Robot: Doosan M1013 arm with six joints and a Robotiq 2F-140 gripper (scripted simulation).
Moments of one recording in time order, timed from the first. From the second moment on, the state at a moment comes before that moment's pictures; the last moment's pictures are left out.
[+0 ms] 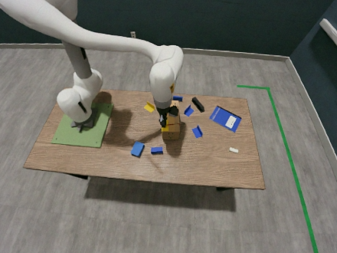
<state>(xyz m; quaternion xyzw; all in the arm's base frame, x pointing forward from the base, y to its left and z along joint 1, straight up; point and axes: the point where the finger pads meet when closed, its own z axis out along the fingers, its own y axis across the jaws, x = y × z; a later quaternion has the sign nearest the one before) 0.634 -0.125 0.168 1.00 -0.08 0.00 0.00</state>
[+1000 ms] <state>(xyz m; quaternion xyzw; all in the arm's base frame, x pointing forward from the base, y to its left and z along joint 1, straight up) 0.634 -0.125 0.189 1.00 -0.08 0.00 0.00</state>
